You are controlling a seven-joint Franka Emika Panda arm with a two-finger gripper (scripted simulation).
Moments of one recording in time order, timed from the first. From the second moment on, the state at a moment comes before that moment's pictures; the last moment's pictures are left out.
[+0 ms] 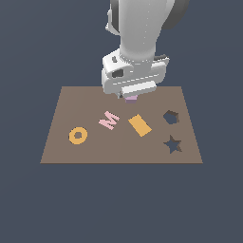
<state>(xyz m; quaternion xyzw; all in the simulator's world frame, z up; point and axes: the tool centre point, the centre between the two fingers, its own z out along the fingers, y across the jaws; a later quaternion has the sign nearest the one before) -0.091 0.039 0.054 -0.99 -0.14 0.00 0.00</state>
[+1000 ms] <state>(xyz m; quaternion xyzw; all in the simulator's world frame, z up) -0.093 0.038 0.031 -0.99 -0.14 0.00 0.00</state>
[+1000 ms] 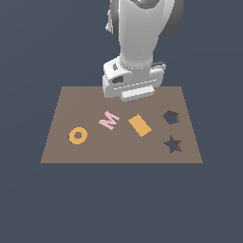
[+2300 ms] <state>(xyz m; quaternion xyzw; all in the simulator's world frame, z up) -0.065 0.048 0.032 -0.96 -0.27 0.00 0.00</state>
